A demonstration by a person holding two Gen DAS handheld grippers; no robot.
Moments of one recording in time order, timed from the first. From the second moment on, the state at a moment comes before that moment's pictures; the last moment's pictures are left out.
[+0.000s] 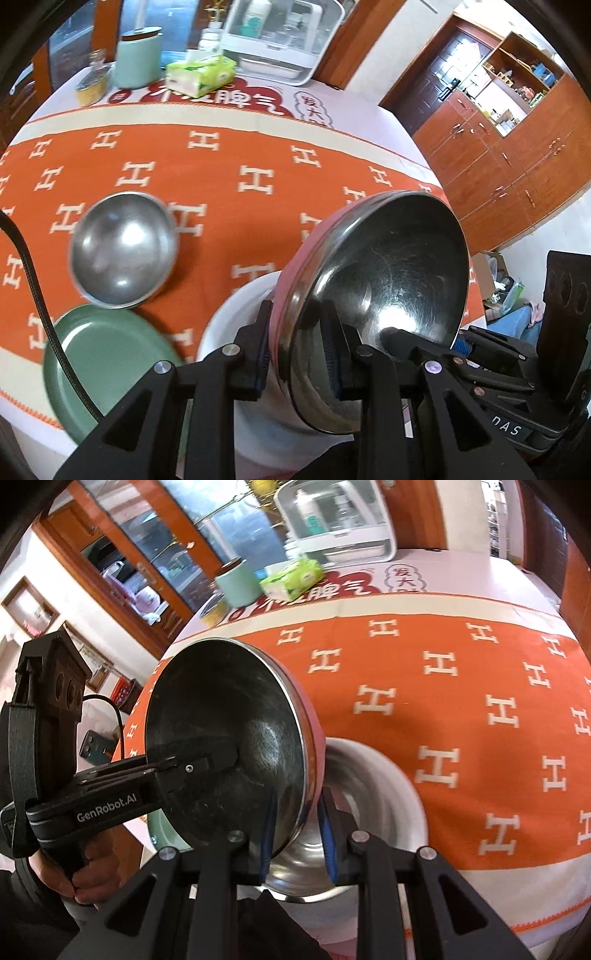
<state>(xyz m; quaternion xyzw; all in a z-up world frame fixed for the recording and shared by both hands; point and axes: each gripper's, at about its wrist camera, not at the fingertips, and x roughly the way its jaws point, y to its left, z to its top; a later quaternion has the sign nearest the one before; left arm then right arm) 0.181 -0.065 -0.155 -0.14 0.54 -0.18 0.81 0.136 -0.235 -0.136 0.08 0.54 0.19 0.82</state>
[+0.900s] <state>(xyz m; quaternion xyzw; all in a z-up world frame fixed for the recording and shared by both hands) 0.153 0.067 -0.177 -0.07 0.61 -0.16 0.78 0.100 -0.084 -0.168 0.03 0.57 0.21 0.79</state>
